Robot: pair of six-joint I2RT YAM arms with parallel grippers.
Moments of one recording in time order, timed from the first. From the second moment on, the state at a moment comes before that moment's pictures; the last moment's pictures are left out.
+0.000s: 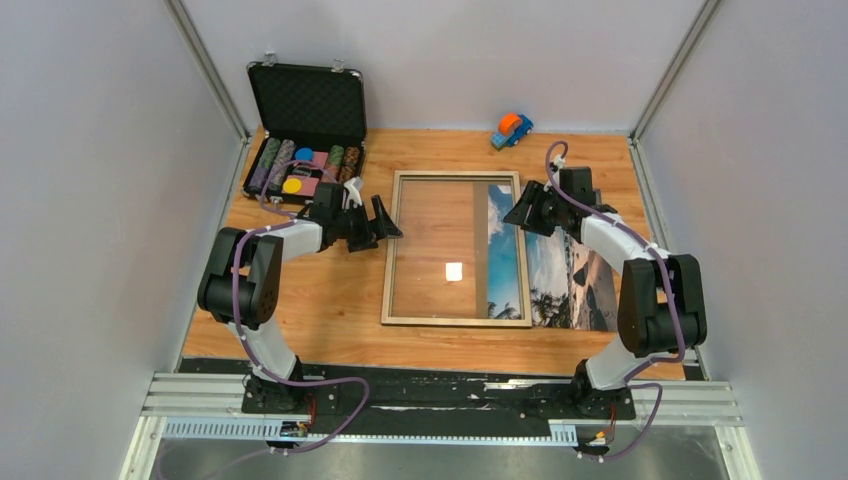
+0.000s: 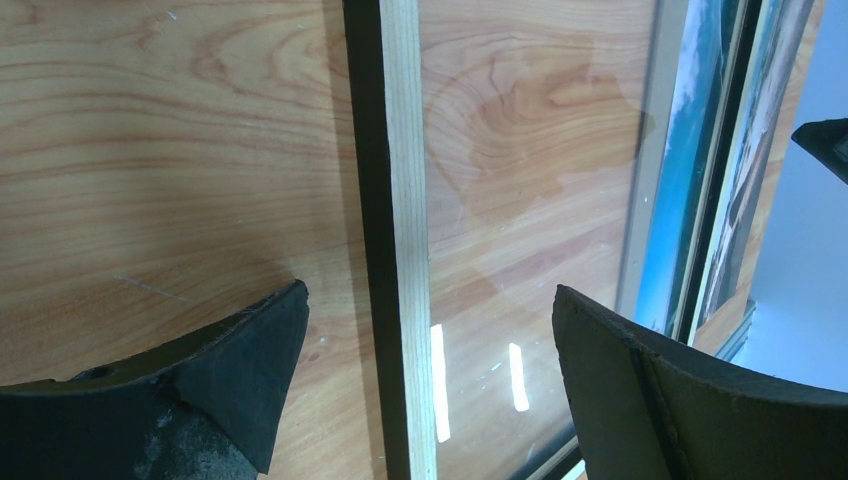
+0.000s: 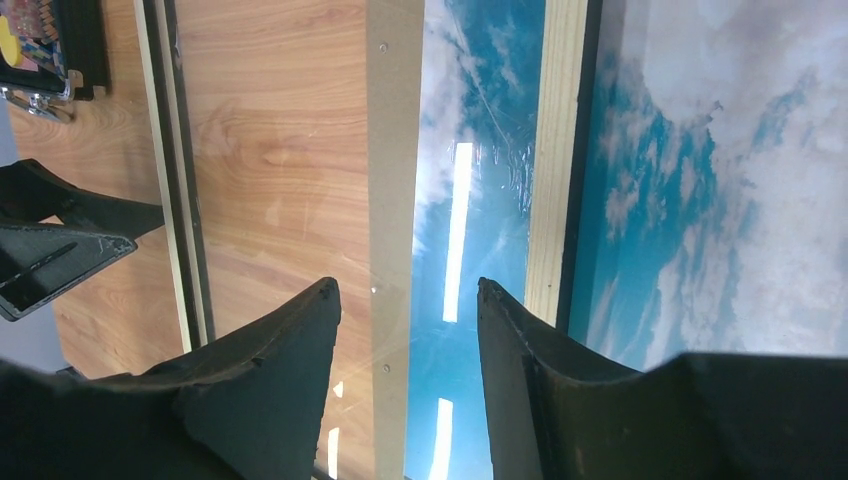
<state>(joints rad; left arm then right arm) -0.22 1.76 0.91 0.04 0.51 -0.55 0.11 1.60 1.00 -0.19 -0.38 0.47</state>
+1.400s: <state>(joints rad) -0.23 1.66 0.99 -0.10 0.46 -0.45 -0.37 1.54 1.00 -0.27 -0.37 0.16</state>
